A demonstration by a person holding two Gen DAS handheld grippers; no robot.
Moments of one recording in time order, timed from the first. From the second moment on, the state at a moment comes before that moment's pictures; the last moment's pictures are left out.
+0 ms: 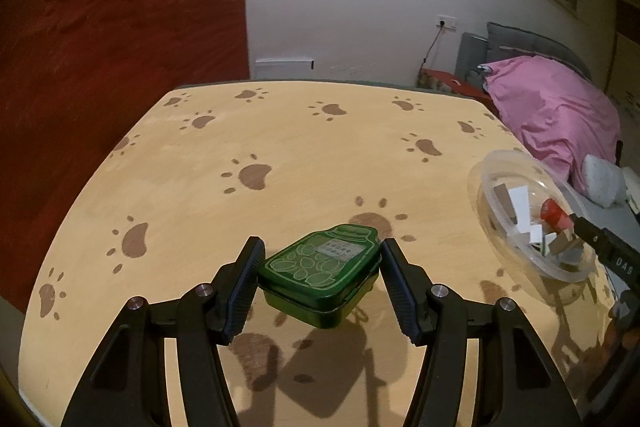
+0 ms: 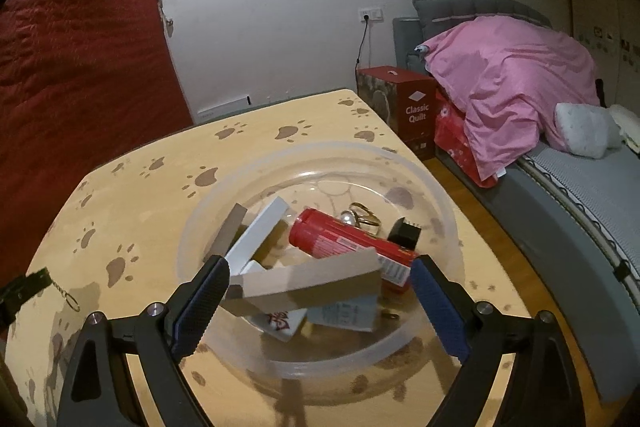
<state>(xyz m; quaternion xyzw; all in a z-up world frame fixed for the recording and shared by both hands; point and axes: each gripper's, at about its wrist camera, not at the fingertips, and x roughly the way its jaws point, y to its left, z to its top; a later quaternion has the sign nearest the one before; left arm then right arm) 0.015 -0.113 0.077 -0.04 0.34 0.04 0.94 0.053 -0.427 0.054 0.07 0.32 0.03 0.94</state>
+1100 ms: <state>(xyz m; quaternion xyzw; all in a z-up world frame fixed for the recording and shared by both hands) 0.054 -0.233 0.095 0.00 0.34 -0.09 0.94 0.051 -0.459 0.043 0.09 0.31 0.02 0.94</state>
